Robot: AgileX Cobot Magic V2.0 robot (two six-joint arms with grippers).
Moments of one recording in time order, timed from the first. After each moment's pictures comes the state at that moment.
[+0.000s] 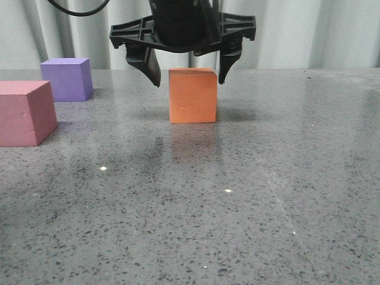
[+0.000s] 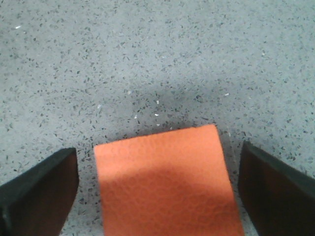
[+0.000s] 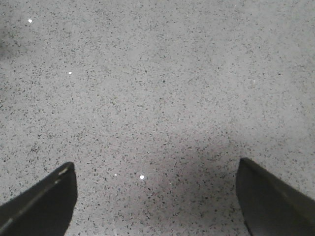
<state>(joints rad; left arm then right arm) -0.81 1.95 -1.68 0.57 0.82 -1.05 0.28 0.67 -0.83 -0.31 1.04 0.44</state>
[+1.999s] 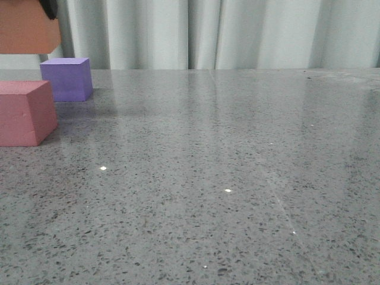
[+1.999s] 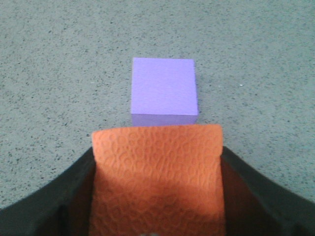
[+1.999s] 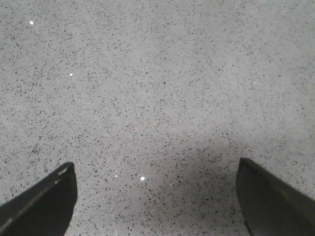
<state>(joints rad) -0.45 1.48 -1.31 0.56 0.78 -0.85 0.28 0.67 -0.83 -0.31 1.03 0.44</state>
